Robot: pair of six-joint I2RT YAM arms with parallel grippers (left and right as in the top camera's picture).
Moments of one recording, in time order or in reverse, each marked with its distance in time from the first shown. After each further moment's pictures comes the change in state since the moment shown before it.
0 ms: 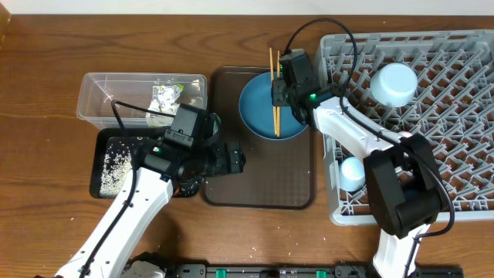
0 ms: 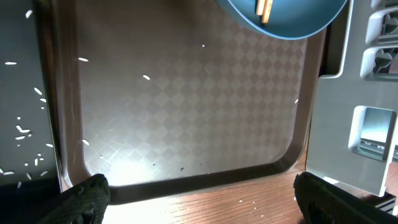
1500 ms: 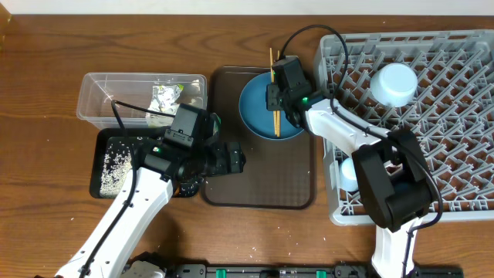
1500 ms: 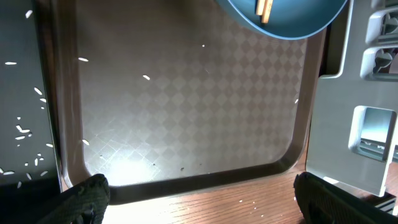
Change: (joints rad) left arm 0.000 0.000 0.000 0.000 0.000 0.000; right arm 0.024 0.058 0.000 0.033 -0.007 0.043
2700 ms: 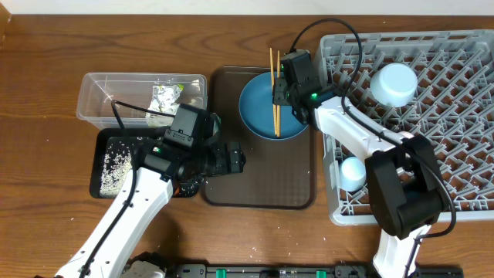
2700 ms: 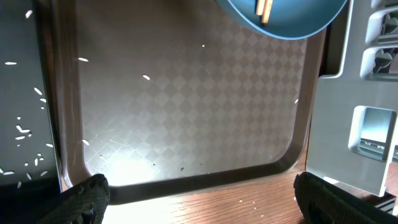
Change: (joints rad) left arm 0.000 0.000 0.000 0.000 0.000 0.000; right arm -0.029 -0.063 0.000 -0.051 0.011 0.046
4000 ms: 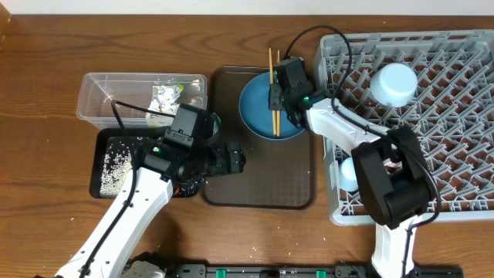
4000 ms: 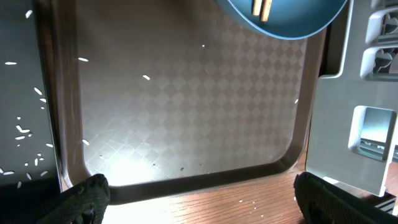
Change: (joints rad) left arm 0.000 0.000 0.000 0.000 0.000 0.000; right arm 0.018 0.091 0.000 0.039 0.003 0.019
